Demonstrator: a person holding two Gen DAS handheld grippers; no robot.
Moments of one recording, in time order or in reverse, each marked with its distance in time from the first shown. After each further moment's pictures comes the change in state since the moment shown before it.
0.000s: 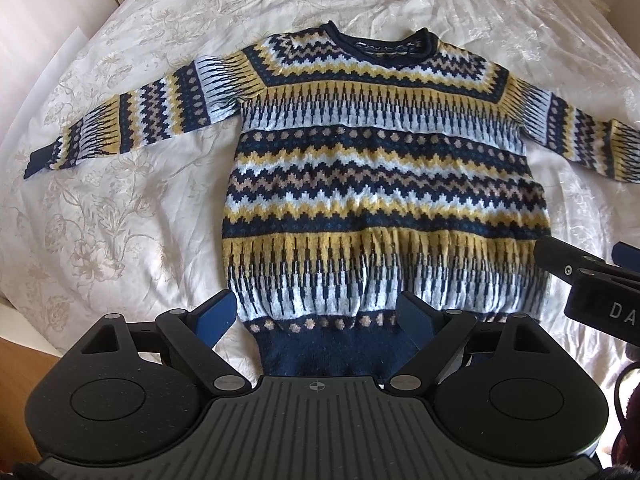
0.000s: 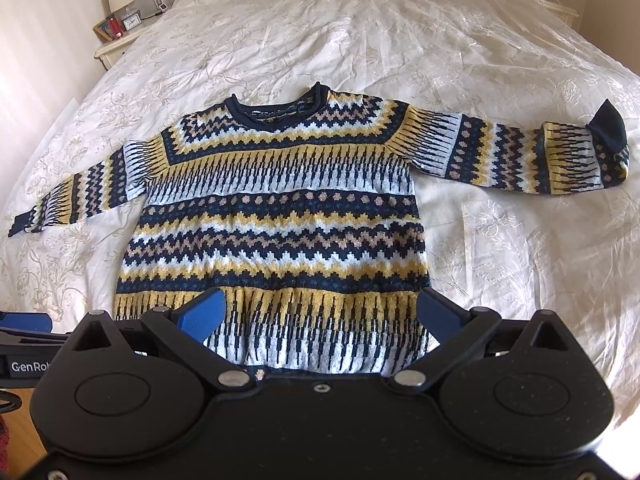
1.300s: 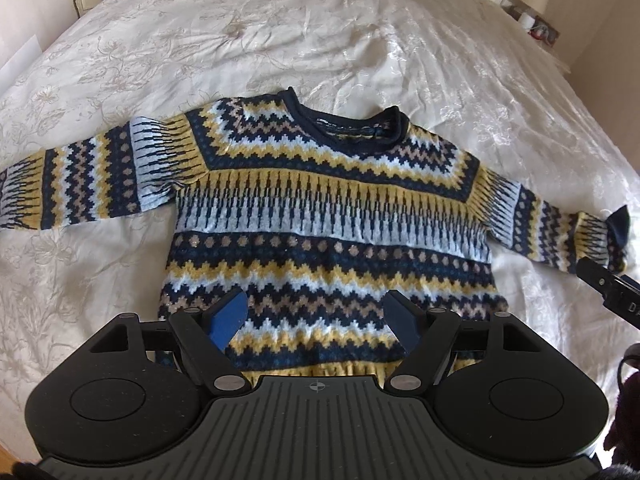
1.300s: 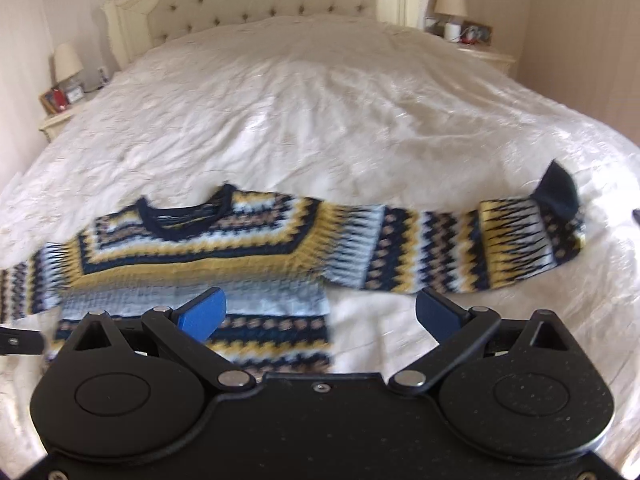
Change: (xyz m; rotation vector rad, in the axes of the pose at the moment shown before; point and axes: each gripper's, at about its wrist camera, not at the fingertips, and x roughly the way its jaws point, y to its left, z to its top) left arm 0.043 0.012 0.087 -0.057 -0.145 -0.234; right arm 0.031 -0.072 0.063 0.070 -0.236 -0.185
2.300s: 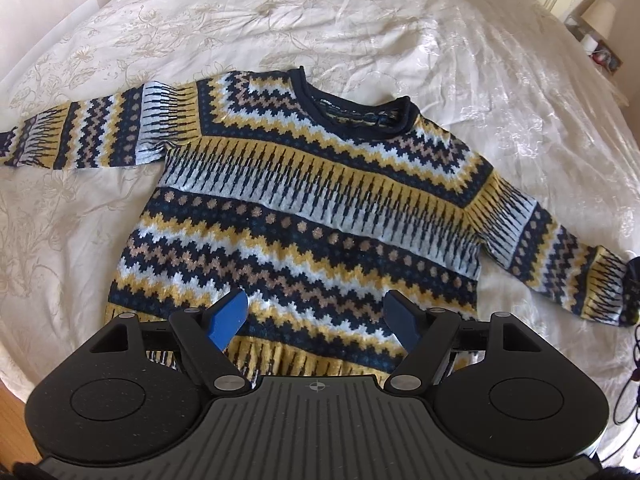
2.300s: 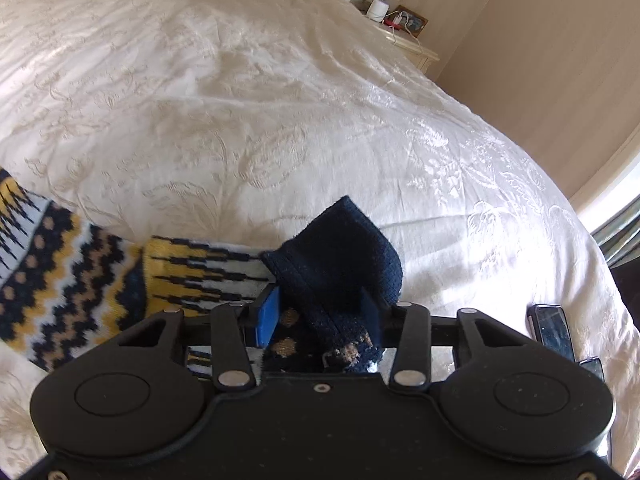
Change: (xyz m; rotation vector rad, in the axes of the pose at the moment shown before) left arm 0.013 -0.076 -0.004 -0.177 0.039 0.156; right arm 0.153 -0.216 0.056 -0.210 0.105 -0.347
